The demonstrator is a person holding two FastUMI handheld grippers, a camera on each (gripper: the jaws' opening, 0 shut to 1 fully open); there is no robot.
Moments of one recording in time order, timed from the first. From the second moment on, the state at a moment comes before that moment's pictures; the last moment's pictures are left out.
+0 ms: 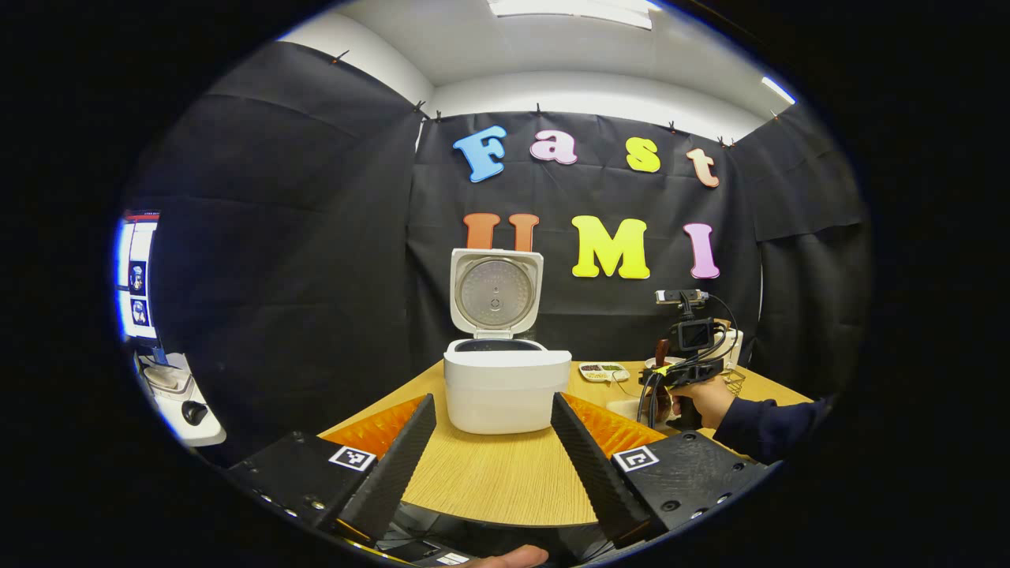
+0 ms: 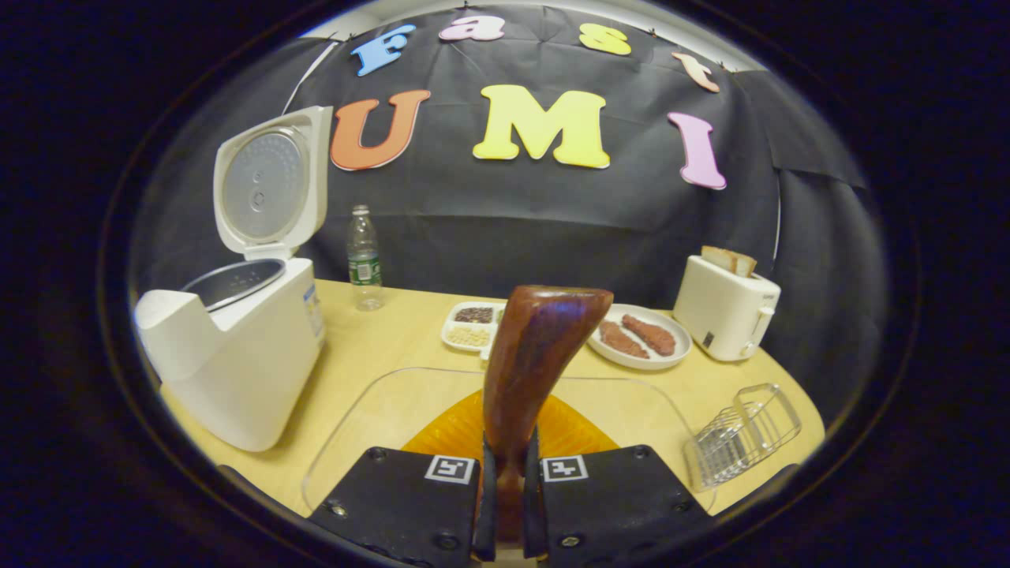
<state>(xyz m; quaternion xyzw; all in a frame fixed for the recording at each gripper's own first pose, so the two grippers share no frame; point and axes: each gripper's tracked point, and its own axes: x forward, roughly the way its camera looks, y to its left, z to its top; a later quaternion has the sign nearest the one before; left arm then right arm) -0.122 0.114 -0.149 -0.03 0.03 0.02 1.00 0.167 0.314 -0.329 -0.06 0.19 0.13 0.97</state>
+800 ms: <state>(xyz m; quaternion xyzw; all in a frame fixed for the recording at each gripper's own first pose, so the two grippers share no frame) -0.120 0.111 -0.153 -0.01 0.04 0.01 1.00 0.161 0.322 -0.324 0.26 0.32 0.20 0.89</state>
